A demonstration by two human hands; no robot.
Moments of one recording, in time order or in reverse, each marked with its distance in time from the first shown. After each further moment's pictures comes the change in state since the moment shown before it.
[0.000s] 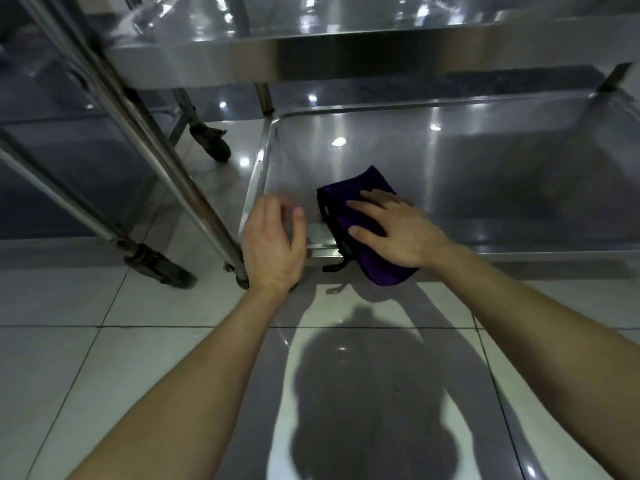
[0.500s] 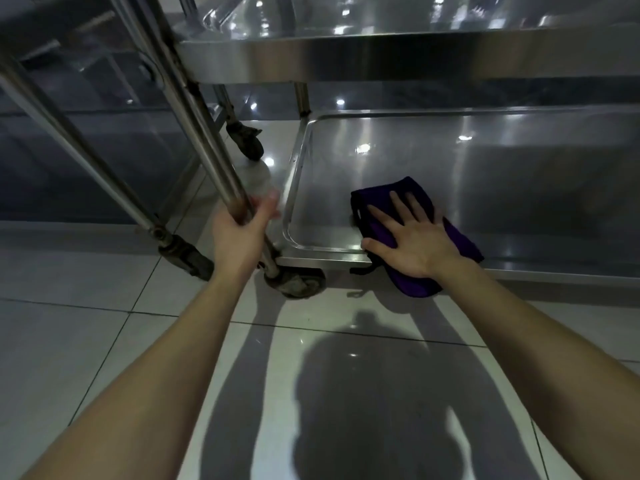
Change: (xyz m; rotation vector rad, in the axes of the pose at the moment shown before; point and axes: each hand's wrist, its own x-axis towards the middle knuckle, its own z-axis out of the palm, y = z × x) left_hand 0.030 -0.054 -0.075 -0.449 0.010 -0.504; right_hand 0.035 -0.010 0.038 -0.185 -0.086 0.124
